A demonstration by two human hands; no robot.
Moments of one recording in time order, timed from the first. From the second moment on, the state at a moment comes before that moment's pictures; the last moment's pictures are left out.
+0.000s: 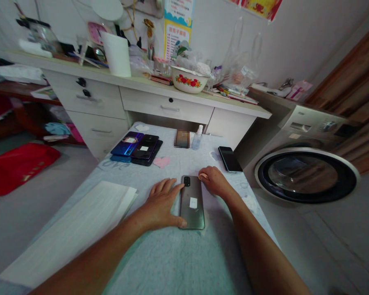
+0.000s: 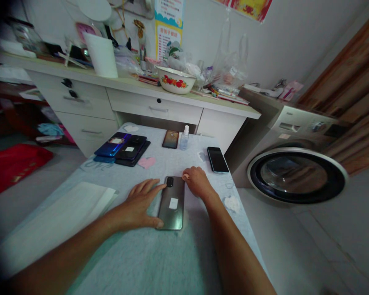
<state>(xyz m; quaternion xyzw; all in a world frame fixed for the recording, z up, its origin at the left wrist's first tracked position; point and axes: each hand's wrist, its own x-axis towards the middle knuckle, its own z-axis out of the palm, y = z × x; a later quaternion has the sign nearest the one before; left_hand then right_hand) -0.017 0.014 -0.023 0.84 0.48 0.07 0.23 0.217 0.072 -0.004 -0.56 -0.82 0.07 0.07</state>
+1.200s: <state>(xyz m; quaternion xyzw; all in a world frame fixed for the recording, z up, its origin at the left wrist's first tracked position) -0.017 0.015 -0.021 0.84 0.48 0.06 0.23 0.228 0.022 0.020 -0.49 -0.79 0.37 0.04</state>
